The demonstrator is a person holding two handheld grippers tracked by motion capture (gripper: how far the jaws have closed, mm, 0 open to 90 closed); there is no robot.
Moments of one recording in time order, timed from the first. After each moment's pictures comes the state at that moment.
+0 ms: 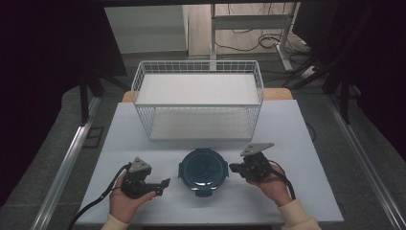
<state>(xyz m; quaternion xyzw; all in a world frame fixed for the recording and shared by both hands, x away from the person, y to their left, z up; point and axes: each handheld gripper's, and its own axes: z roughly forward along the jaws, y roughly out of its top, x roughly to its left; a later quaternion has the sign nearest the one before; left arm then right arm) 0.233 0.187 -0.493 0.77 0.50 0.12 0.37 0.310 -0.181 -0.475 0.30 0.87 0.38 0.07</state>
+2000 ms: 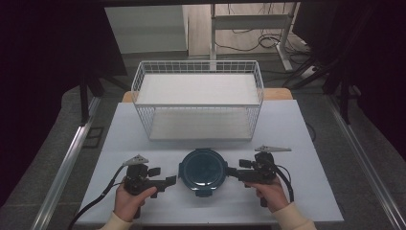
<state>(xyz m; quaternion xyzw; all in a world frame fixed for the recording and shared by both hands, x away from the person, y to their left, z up) 0.243 0.184 -0.491 0.72 0.51 0.00 0.46 0.302 -0.195 -0.482 0.45 0.74 0.49 -0.04</state>
